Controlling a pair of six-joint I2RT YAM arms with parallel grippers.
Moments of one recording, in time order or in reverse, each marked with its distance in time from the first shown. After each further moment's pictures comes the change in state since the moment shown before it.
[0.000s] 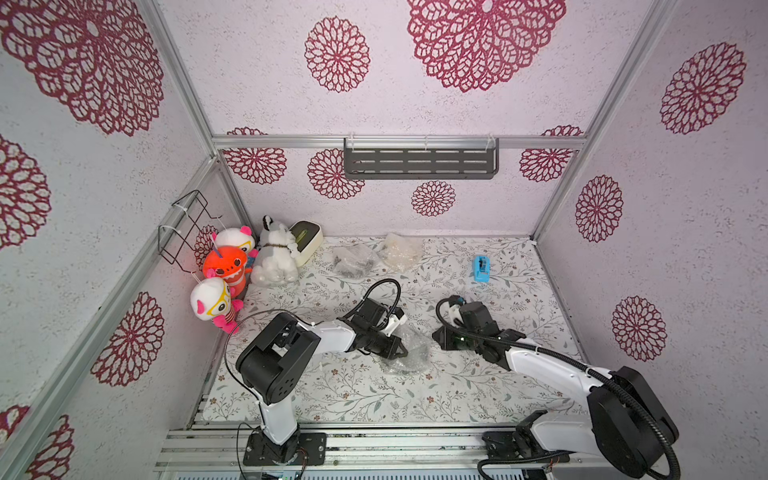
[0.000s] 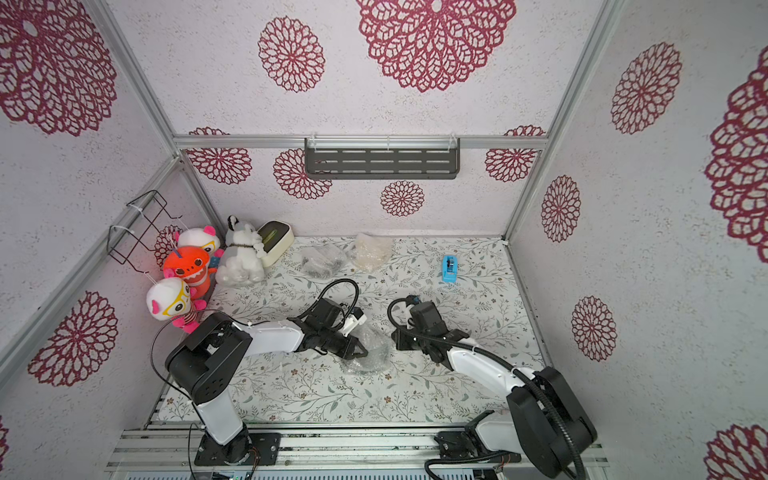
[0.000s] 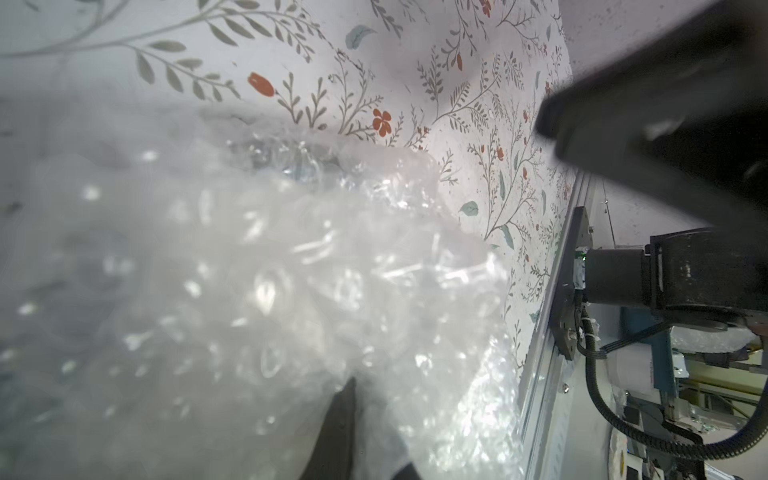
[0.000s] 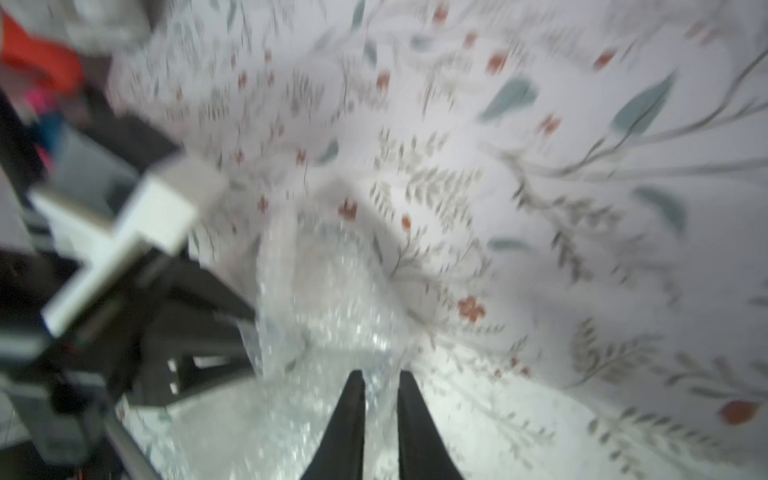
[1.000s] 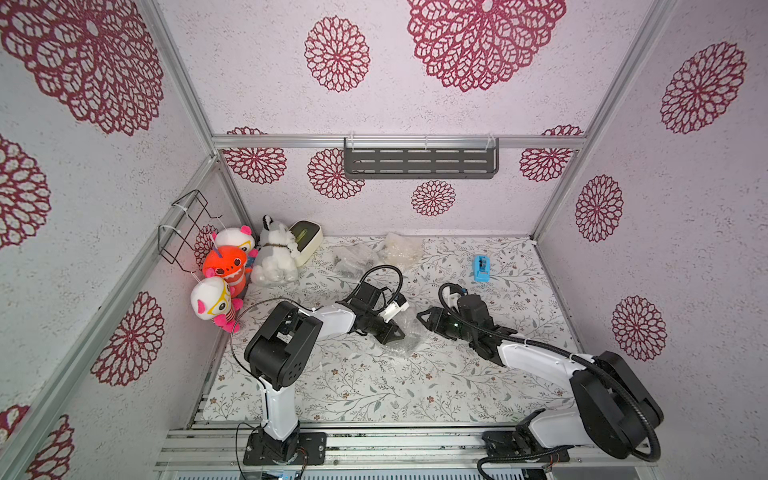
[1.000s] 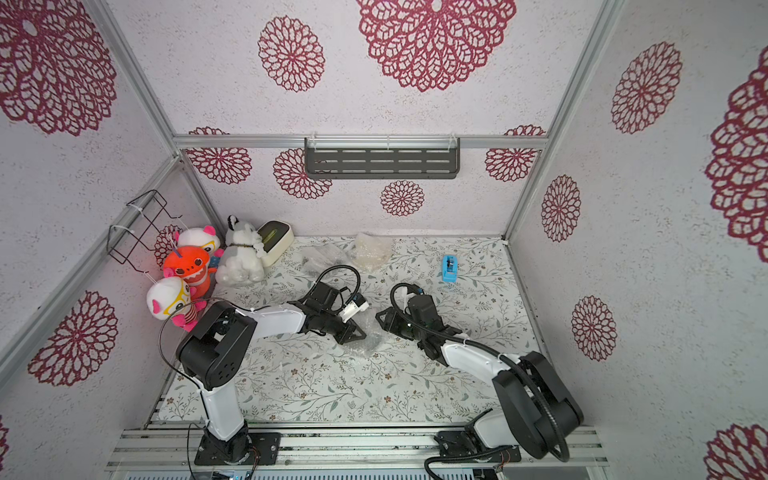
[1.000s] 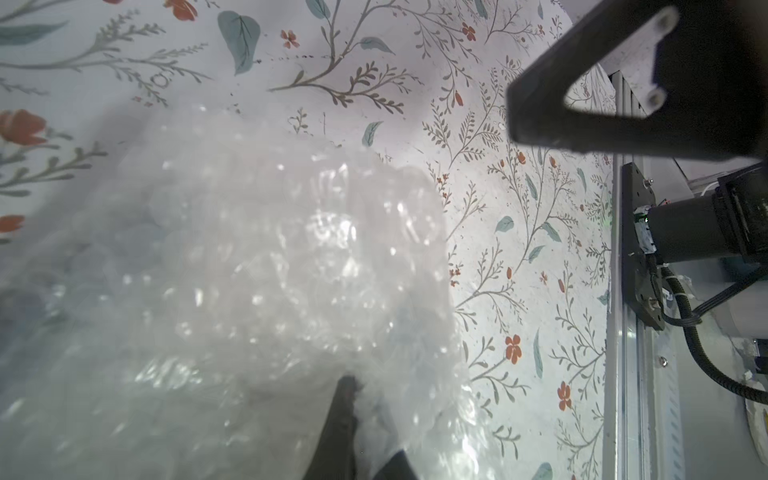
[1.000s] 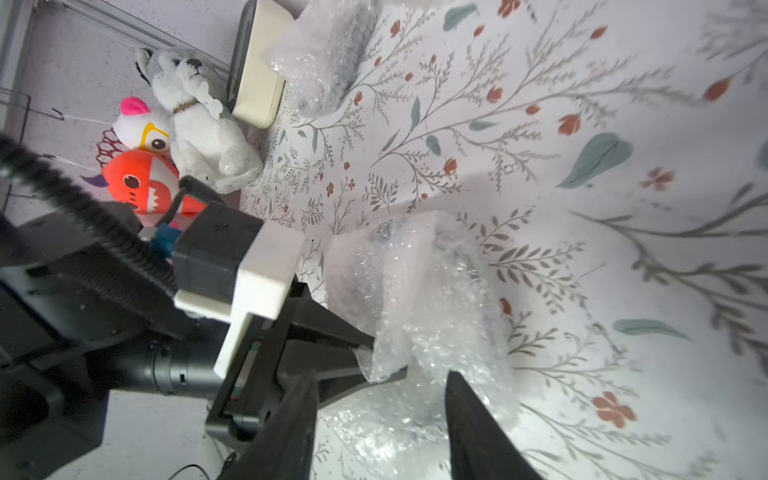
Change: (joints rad) left arm 0.079 0.089 0.153 -0.084 0.027 0.385; right arm -0.038 0.134 0.066 0.383 -0.048 0.437
